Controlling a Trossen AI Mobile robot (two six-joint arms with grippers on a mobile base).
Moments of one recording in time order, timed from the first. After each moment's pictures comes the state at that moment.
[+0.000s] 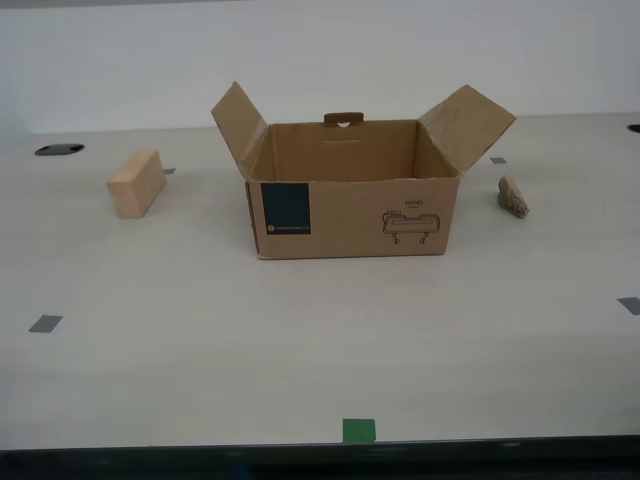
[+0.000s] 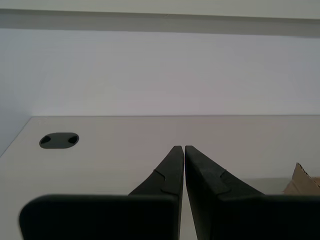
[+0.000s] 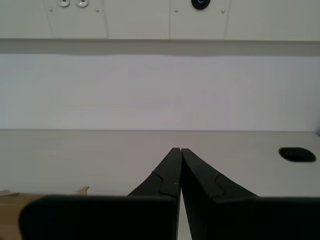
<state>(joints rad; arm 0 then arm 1) 0.00 0.96 0.66 0.08 0.00 0.00 0.00 1.03 0.65 0.11 0.06 -0.01</state>
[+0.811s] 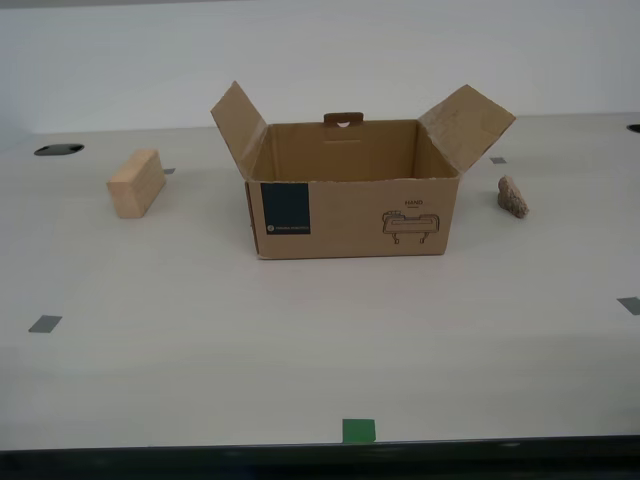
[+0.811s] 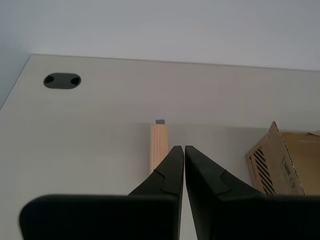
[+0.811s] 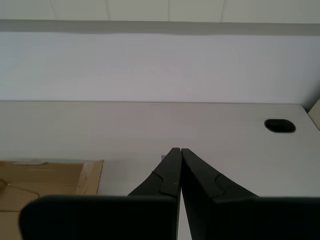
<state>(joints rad) 0.00 0.96 1.12 -0.59 0.00 0.00 0.00 1.03 1.03 -0.58 0.06 -0.06</state>
